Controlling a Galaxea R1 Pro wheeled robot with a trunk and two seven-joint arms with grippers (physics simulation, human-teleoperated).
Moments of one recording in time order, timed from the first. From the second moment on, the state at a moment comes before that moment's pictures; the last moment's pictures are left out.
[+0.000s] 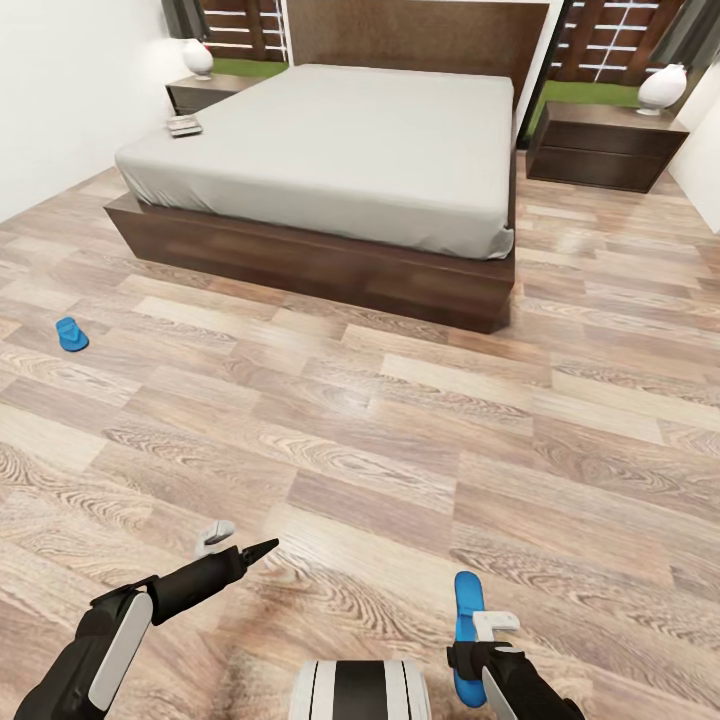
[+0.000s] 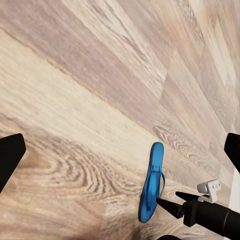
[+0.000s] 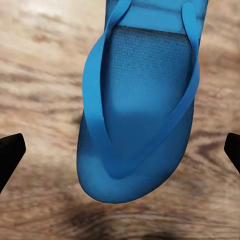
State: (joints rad) left arm -0.31 0.13 0.14 -1.15 0.46 0.68 -0.66; right arm -0.43 0.04 0.00 -0.50 0.00 0.30 -0.09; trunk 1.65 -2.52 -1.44
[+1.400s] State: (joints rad) left arm -0.31 0.13 0.14 -1.16 0.46 0.68 -0.66; right arm -0.43 0.04 0.00 -0.50 0.00 0.30 -0.09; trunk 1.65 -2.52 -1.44
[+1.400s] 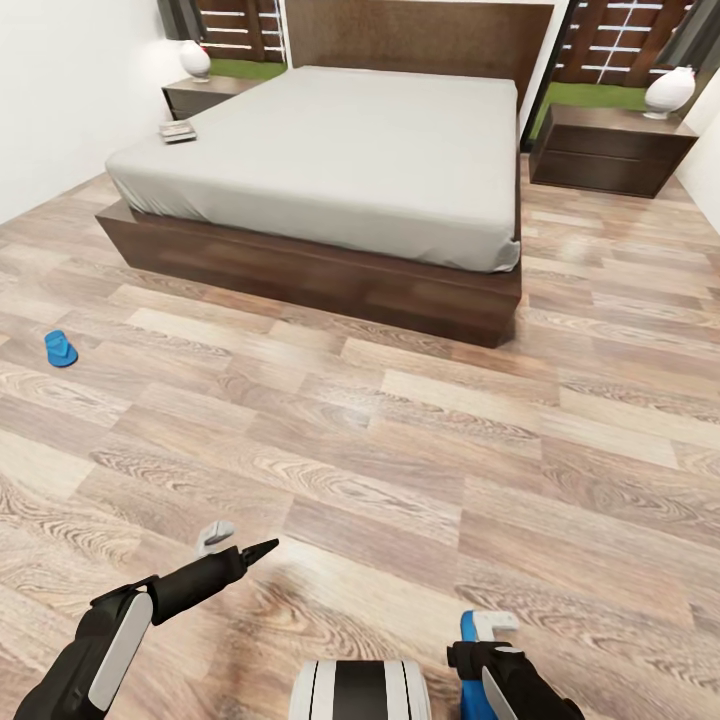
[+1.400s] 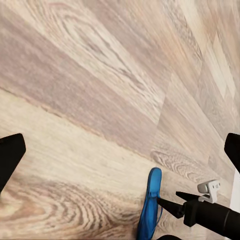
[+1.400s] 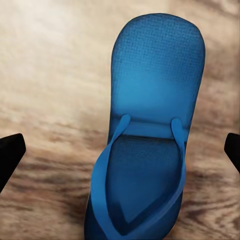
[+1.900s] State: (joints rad) left arm -0.31 0.13 0.14 -1.15 0.46 0.68 -0.66; right arm -0.43 0.04 0.00 -0.50 0.00 0.30 -0.09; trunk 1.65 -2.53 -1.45
